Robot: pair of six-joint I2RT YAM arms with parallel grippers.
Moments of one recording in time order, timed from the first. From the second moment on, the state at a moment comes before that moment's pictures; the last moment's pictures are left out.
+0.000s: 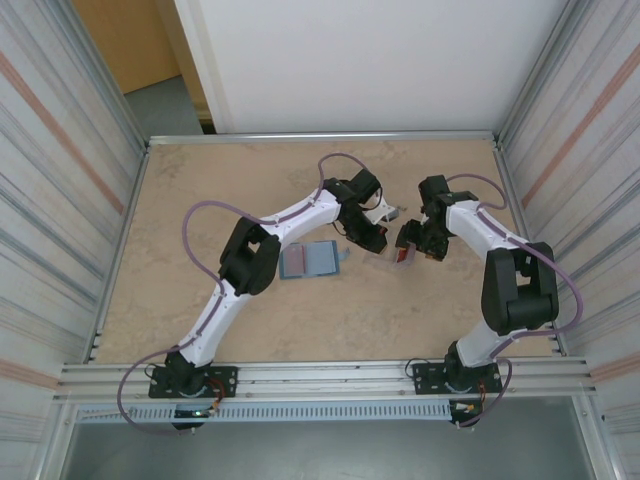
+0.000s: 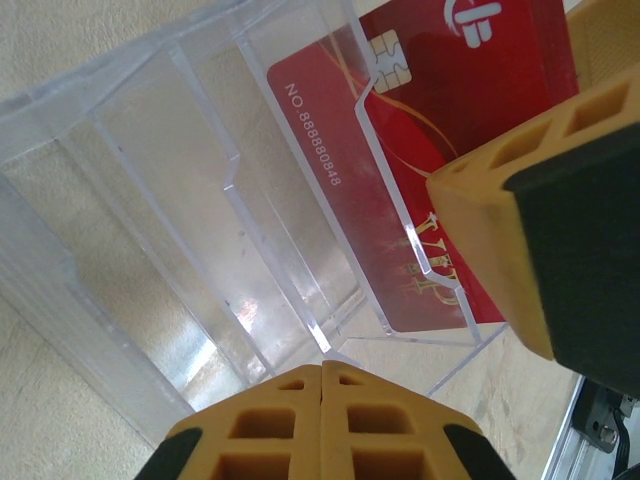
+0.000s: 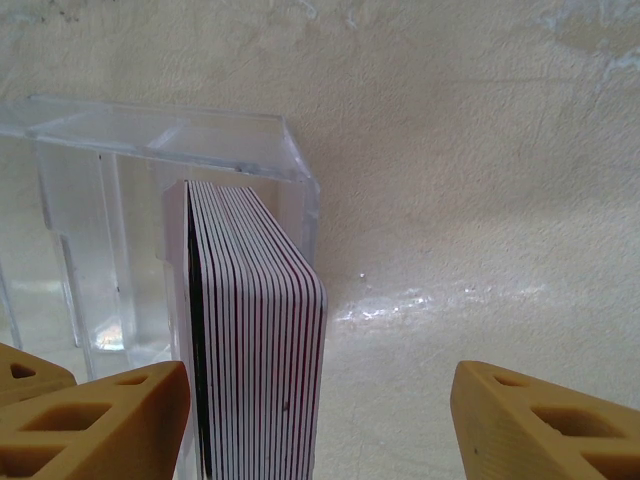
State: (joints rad) left arm -0.79 2.44 2.15 -0.93 0.60 -0.06; right arm 0.18 1.62 1.10 -0.87 -0.10 0.48
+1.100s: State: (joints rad) left arm -0.79 2.44 2.14 -0.93 0.61 -0.06; right arm 0.17 1.59 1.13 -0.95 -0.07 0.45
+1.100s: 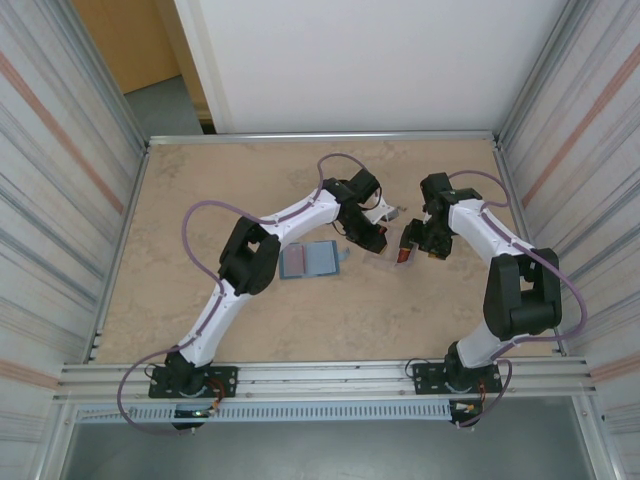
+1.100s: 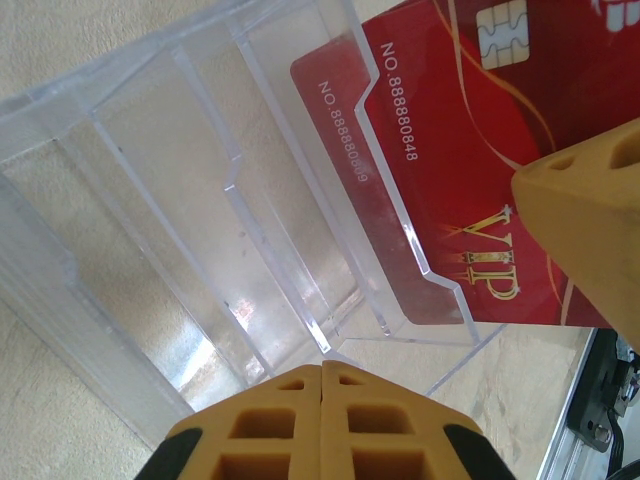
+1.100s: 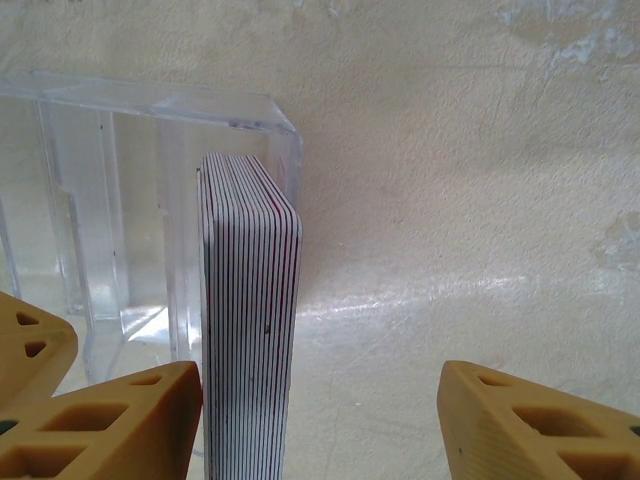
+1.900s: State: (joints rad) left arm -0.79 2.44 2.14 -0.92 0.61 -0.06; right arm 0.19 1.58 1.18 -0.97 -0.08 0.43
